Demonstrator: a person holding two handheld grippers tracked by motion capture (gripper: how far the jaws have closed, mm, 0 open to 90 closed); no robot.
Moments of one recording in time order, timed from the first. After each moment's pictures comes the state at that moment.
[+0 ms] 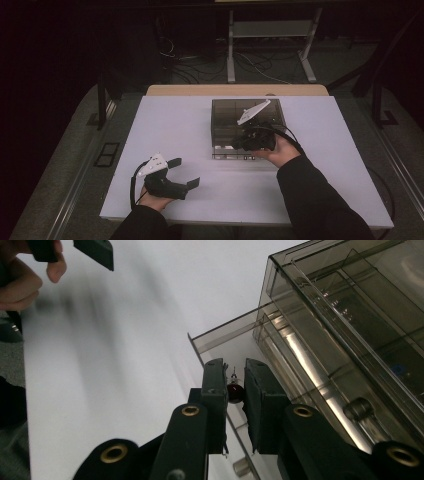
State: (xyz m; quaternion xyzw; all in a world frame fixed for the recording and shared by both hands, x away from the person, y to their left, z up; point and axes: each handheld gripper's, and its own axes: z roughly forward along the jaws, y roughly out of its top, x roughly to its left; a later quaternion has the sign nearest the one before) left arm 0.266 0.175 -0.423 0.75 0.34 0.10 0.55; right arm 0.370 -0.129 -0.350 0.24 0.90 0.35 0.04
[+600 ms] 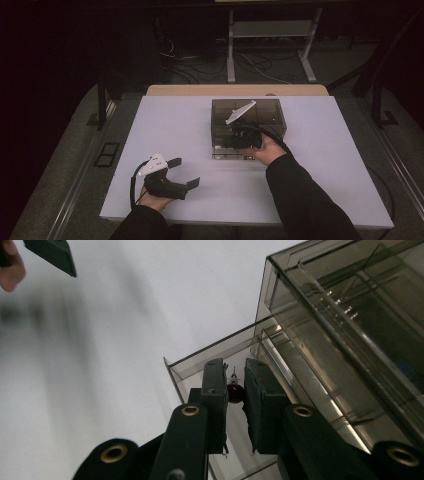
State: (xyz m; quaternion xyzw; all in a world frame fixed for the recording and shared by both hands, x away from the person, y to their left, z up) left arm 0.266 0.175 -0.422 0.75 0.34 0.10 0.56; right arm 0.393 -0.103 -0.377 0.25 0.90 0.35 0.03
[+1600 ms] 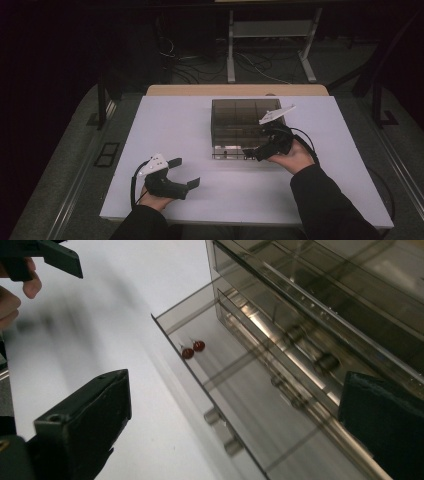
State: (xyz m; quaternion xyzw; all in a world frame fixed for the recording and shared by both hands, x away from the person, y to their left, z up) left arm 0.267 0.174 -0.423 0.76 0.34 0.10 0.55; right arm 0.356 -0.182 -0.360 0.32 0.86 0.39 0.05
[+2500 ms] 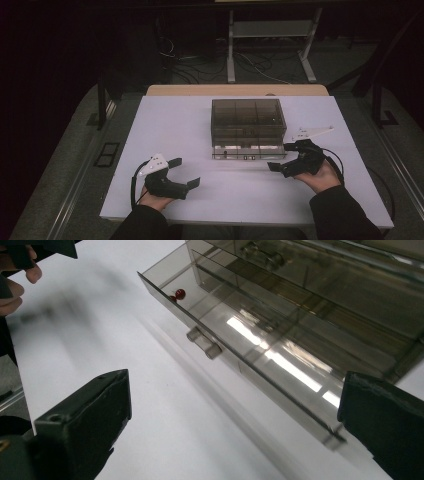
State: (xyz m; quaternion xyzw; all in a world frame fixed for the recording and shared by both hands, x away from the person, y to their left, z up) left arm 0.267 0.174 -0.423 0.75 0.34 0.10 0.55; right arm 0.309 -0.249 -0.385 0.37 0.82 0.43 0.06
